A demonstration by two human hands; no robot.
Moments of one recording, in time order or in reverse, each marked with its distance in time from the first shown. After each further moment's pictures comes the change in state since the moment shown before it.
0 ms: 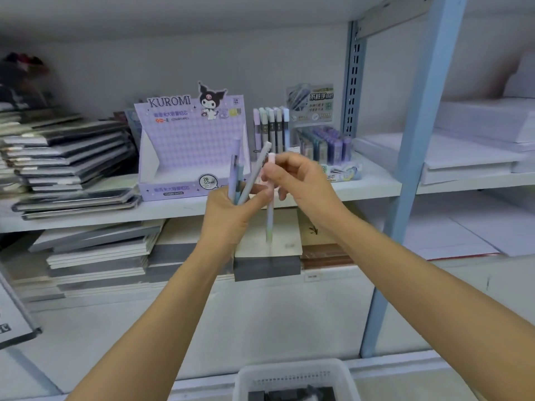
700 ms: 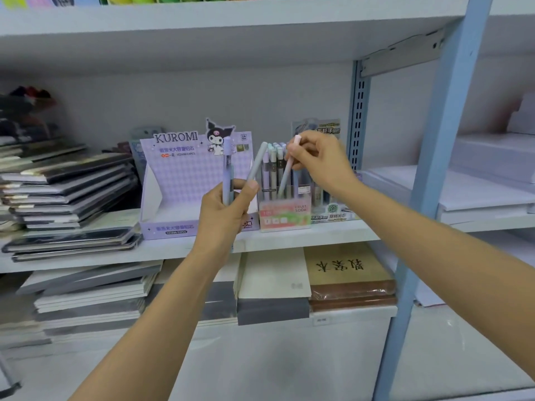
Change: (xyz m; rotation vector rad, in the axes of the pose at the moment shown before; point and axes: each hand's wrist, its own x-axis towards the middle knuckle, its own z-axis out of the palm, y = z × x) left_hand 0.064 0.015 -0.014 -0.116 0.030 0.008; right_hand 0.108 -0.012 -0.045 -0.398 0.159 -0.108
